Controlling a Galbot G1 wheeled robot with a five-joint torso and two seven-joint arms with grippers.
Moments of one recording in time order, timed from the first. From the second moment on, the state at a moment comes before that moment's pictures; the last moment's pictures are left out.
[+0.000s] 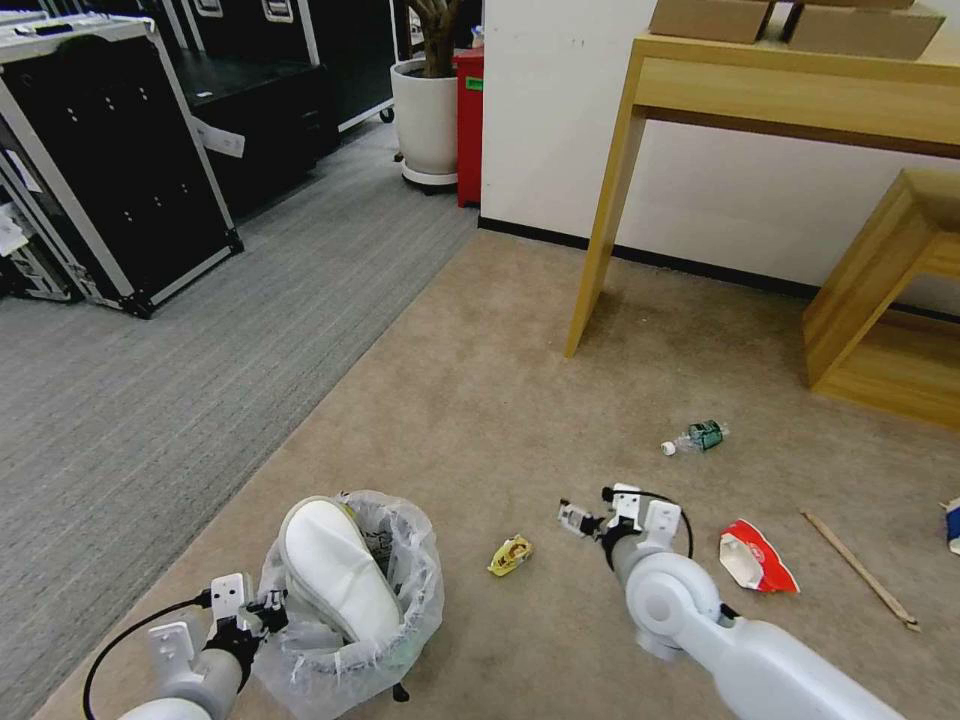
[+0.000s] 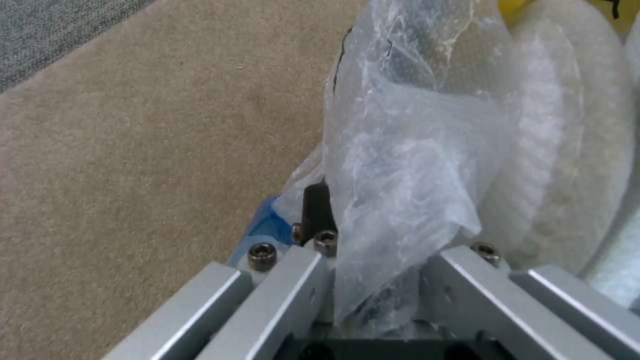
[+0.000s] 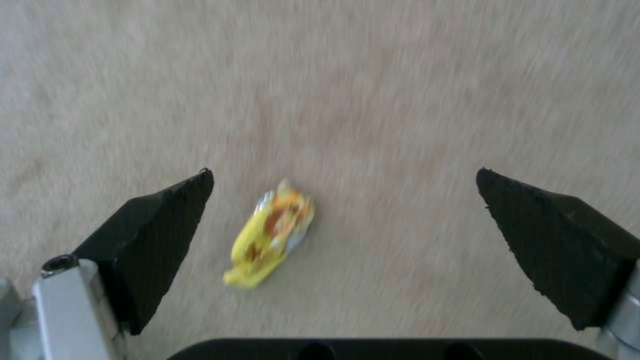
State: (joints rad) left arm 1.74 -1.09 -0.60 -2.06 -0.79 0.37 -0.28; right arm -1.00 0.96 -0.18 1.82 1.33 -0.26 0.86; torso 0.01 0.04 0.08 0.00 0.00
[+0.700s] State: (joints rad) left arm 1.75 -1.10 -0.60 -2.05 -0.79 0.37 -0.28; right arm -0.92 1.26 -0.25 1.48 1.36 -0.23 0.93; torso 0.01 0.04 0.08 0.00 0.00
